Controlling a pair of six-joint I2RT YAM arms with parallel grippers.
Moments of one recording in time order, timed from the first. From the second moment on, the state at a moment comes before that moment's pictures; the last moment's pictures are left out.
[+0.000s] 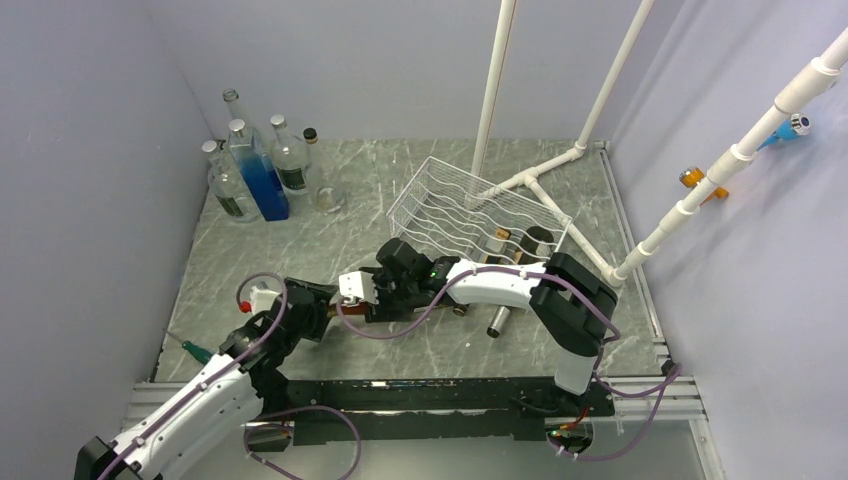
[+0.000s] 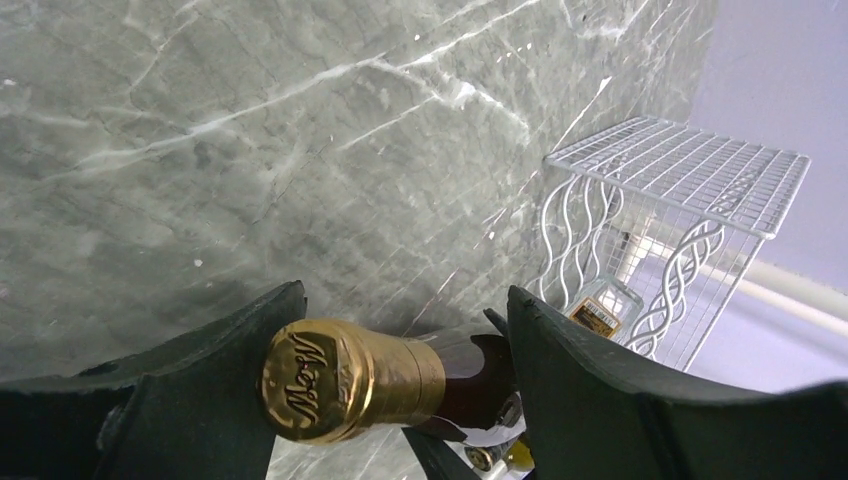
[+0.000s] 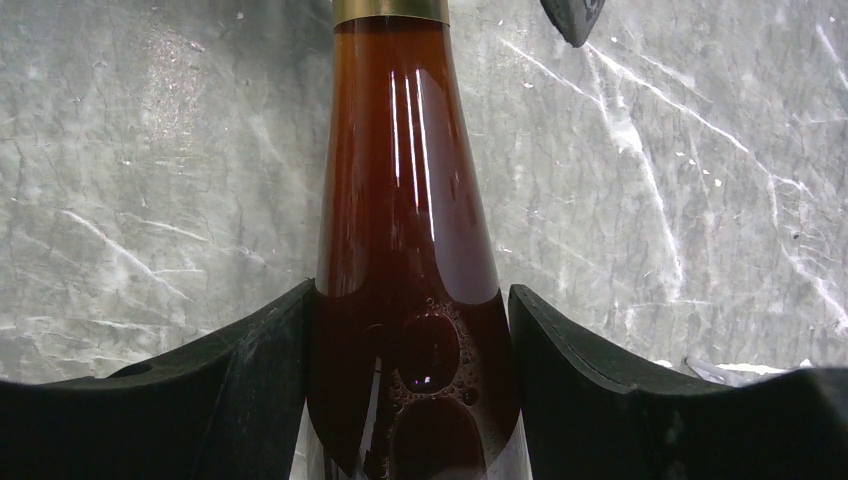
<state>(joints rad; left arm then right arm) -0.60 0.54 0.28 -0.50 -0.37 -1.71 1.03 1.79 1.11 -0.12 -0.32 -0.67</state>
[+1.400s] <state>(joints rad) -0.60 0.42 0.45 -0.33 -0.50 -1.15 1.02 1.76 1.38 -0.30 -0.51 -0.57</state>
